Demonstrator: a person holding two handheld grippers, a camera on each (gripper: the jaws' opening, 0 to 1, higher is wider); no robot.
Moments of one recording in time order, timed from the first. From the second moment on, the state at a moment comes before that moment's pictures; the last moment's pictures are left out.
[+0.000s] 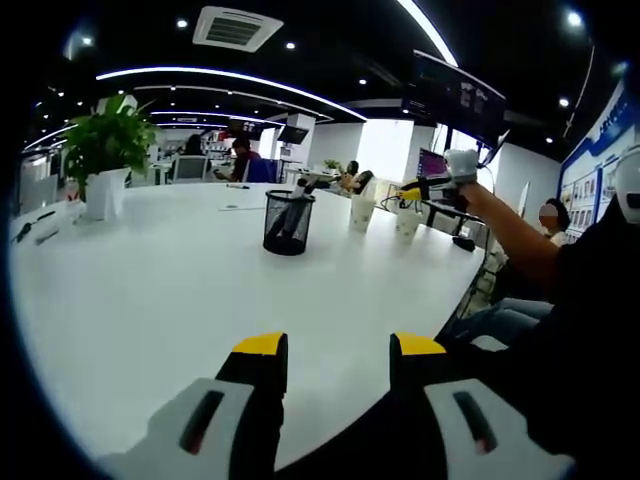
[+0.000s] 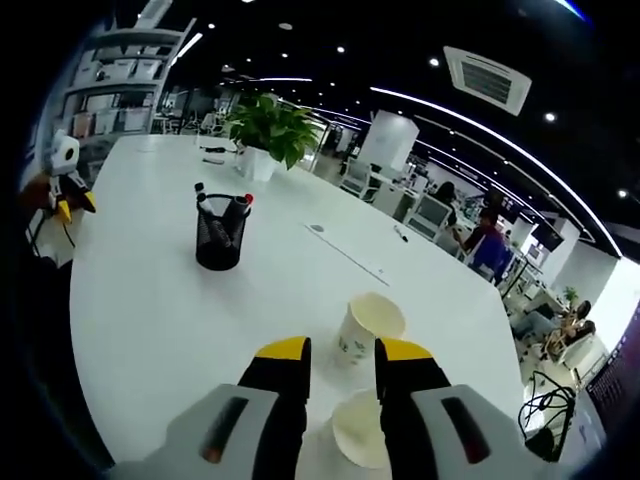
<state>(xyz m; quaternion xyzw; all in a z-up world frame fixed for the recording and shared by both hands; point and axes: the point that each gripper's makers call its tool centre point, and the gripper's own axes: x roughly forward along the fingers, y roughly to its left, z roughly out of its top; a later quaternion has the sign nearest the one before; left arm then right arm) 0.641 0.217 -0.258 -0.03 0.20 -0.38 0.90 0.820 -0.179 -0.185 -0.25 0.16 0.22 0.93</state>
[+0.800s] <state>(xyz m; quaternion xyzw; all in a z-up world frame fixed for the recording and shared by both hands) 0.644 0.217 -0.256 -0.02 0.19 -0.39 0.90 0.790 -0.204 -0.205 -0.27 0.19 0.20 0.92</state>
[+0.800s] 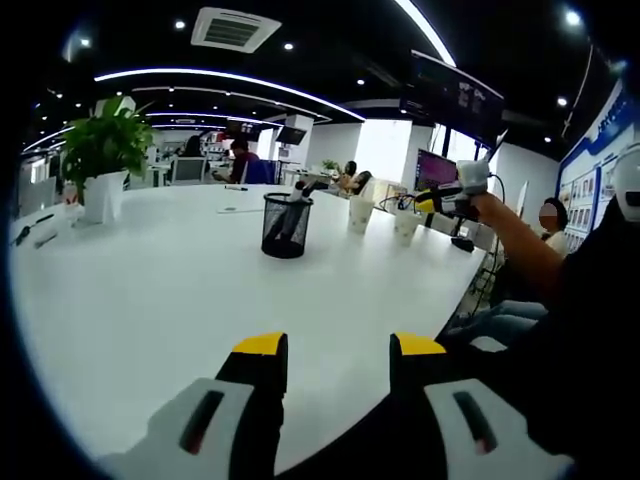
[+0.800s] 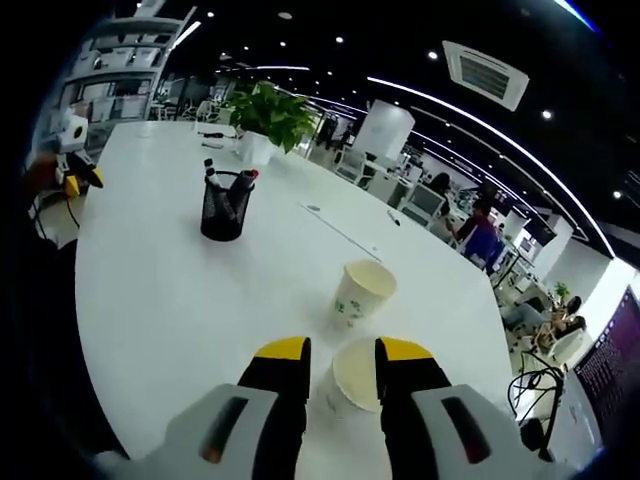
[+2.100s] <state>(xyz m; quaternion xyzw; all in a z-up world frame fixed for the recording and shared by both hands) 0.645 0.219 -0.269 -0.03 0.20 -0.38 0.90 0.801 -0.215 -0.250 -0.33 0.25 0.20 0.89</state>
